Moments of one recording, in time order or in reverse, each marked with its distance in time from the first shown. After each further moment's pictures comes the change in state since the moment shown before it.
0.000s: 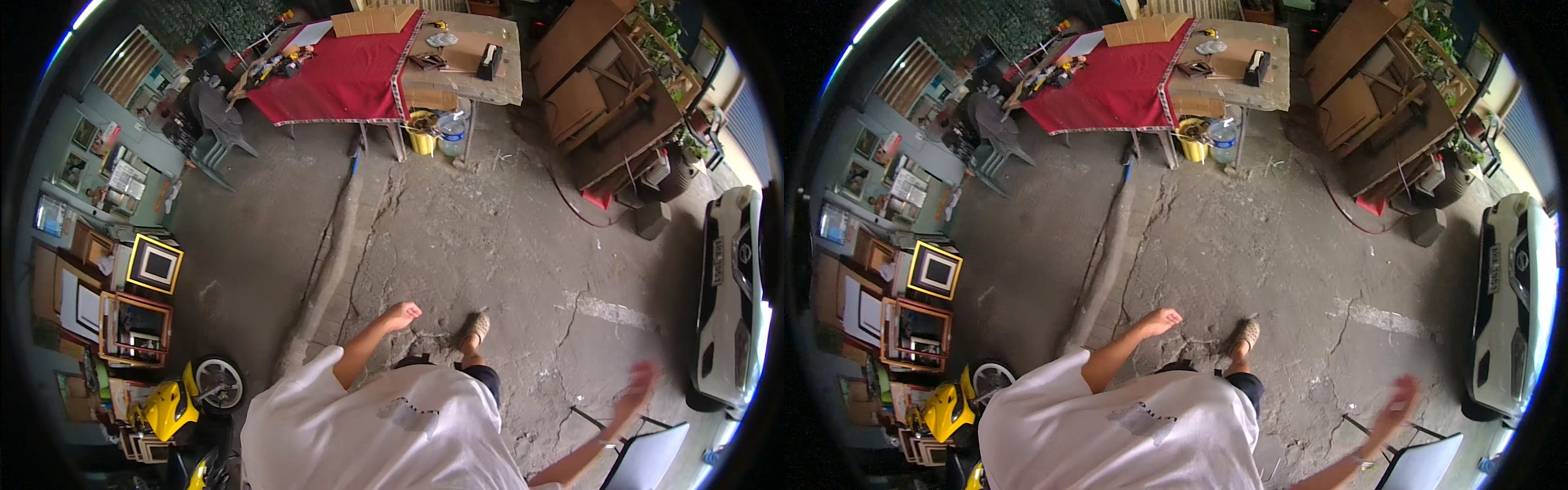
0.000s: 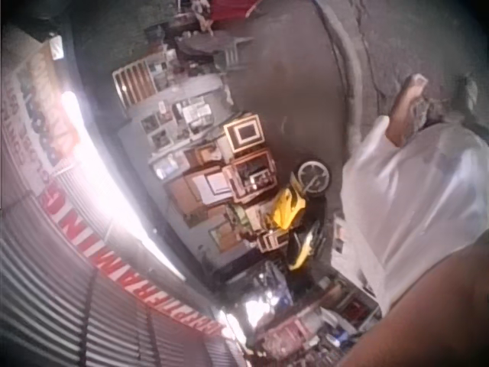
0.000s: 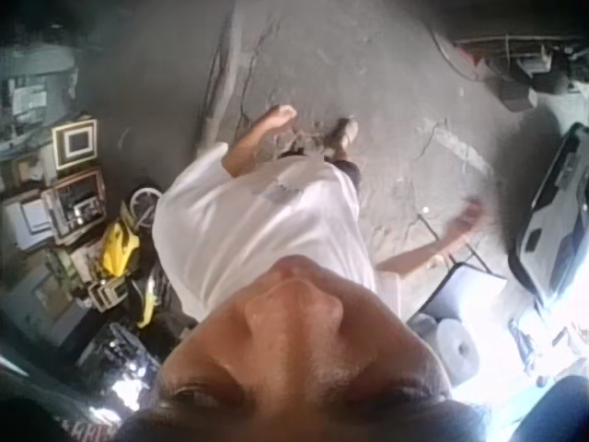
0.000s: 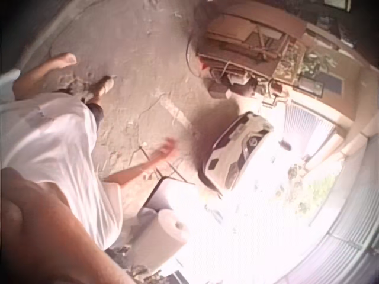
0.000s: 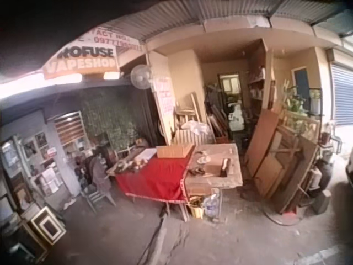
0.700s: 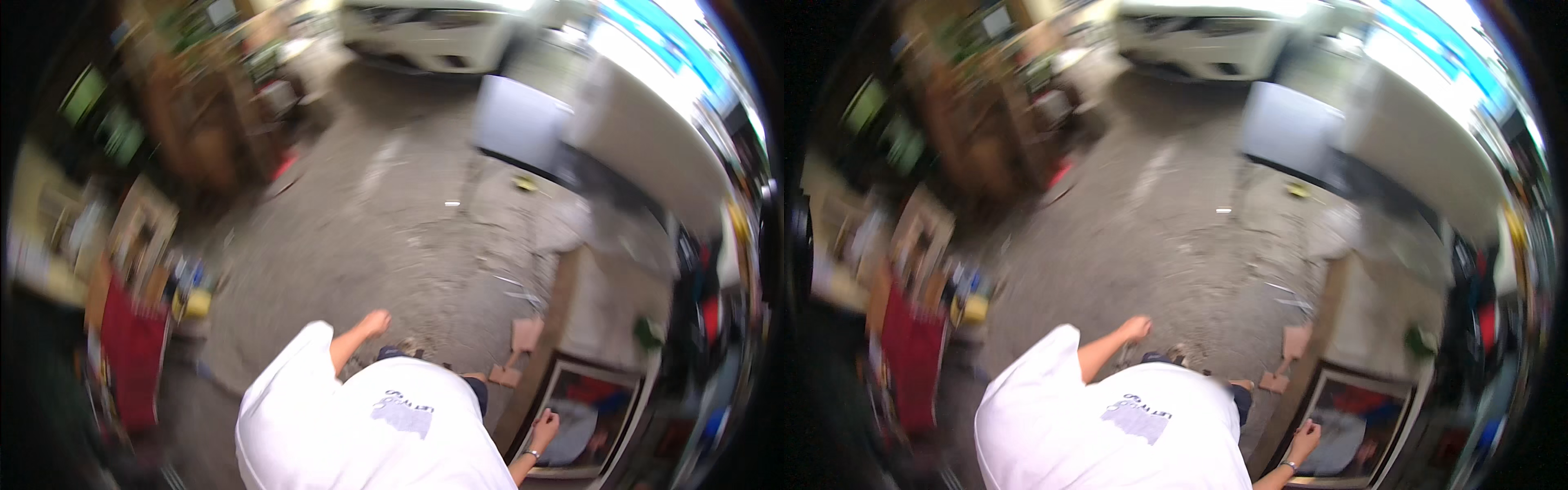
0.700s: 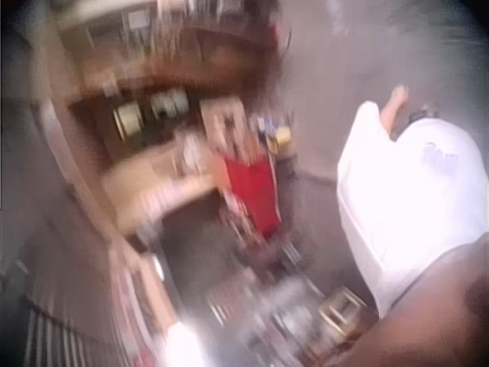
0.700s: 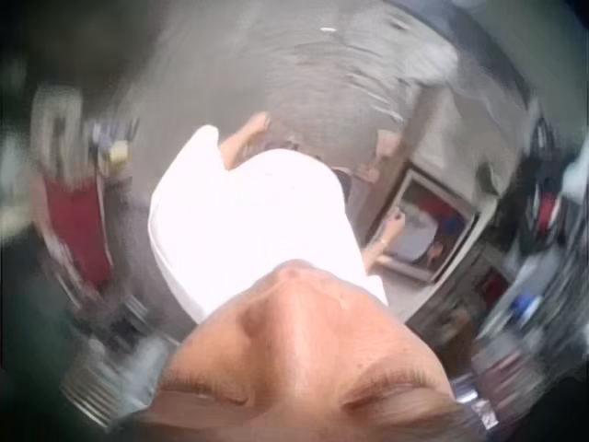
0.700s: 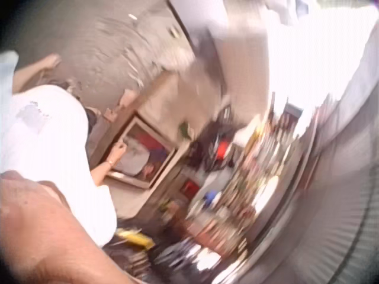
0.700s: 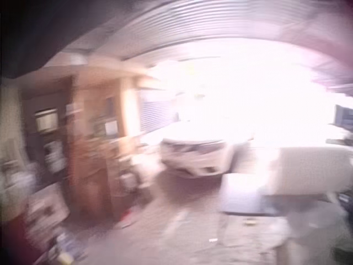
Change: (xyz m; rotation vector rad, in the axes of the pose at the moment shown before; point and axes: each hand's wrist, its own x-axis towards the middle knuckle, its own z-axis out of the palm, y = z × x) left_hand -0.073 0.059 0.358 1.196 -0.963 0.677; right_hand -0.822 -0.232 -0.044 -0.304 1.063 1.662
